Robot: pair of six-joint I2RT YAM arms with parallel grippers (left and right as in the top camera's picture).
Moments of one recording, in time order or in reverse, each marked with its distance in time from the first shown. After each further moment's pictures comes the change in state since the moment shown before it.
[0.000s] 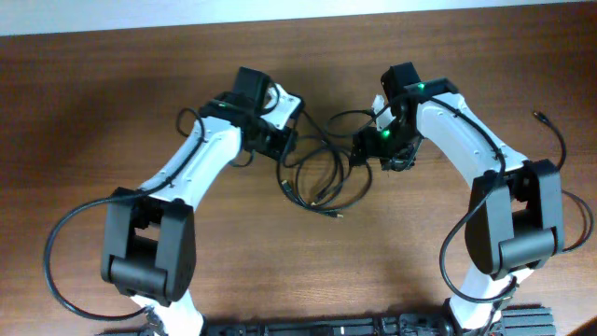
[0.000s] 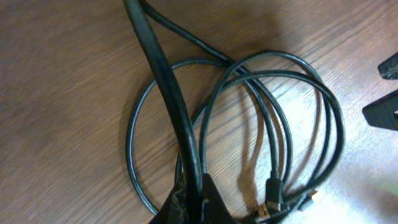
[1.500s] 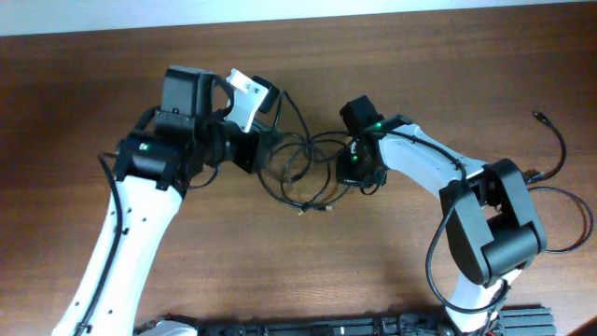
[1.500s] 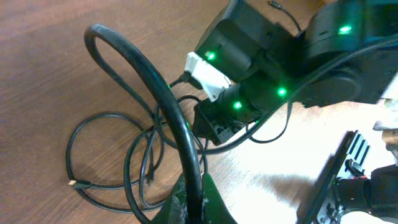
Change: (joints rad) left arm 0.050 -0.494 -0.004 -0.167 0.174 -0.003; right arm 0.182 0.003 -0.205 0.299 0.171 0.316
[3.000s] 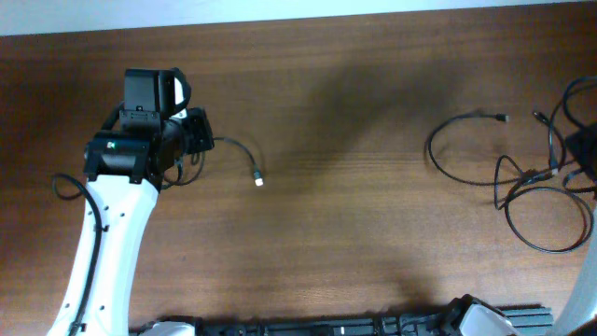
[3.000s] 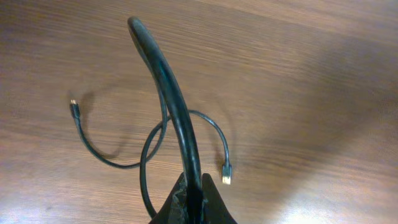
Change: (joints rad) left arm 0.158 -0.004 -0.002 -0.068 -0.574 -0.410; right arm -0.981 -0.653 0.124 -0.207 0.311 -0.048
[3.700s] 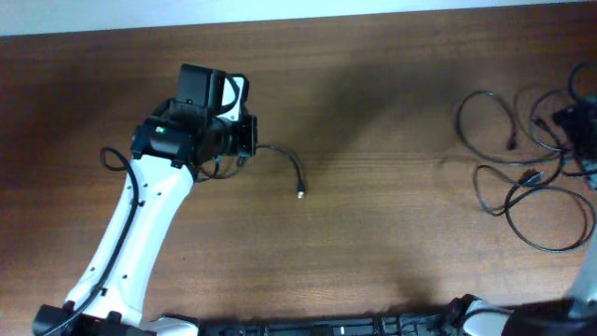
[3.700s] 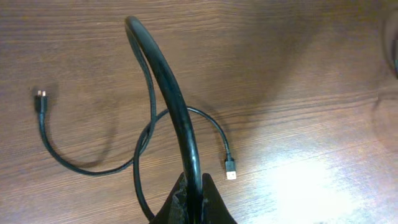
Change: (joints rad) left arm -0.167 0.102 0.000 0.050 0.154 0.098; right arm 0.000 0.157 0.073 -0.068 -0.127 0.080
